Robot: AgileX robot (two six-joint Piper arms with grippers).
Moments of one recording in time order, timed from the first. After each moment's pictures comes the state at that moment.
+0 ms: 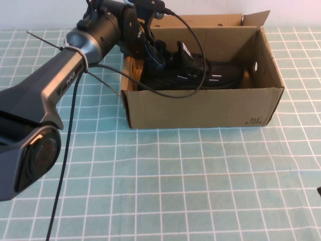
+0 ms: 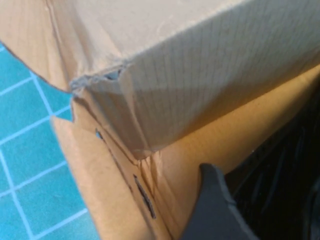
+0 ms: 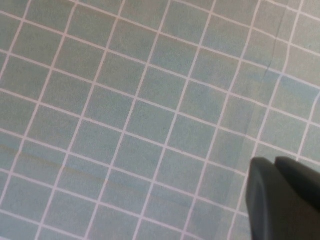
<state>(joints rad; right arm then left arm) 0.66 0.94 -1.00 -0.18 1.13 0.33 -0.43 2.38 -2.30 0.05 0.80 0.04</state>
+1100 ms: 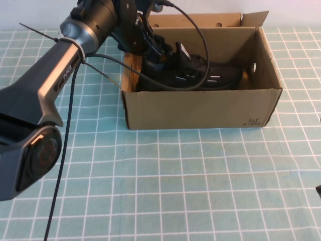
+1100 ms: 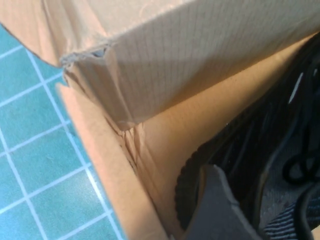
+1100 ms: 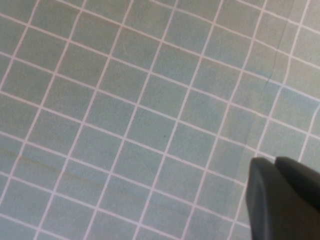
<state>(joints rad) 0.66 0.94 -1.00 -0.19 1.10 0.30 -0.44 2.39 -2.43 0.02 1.02 0.04</state>
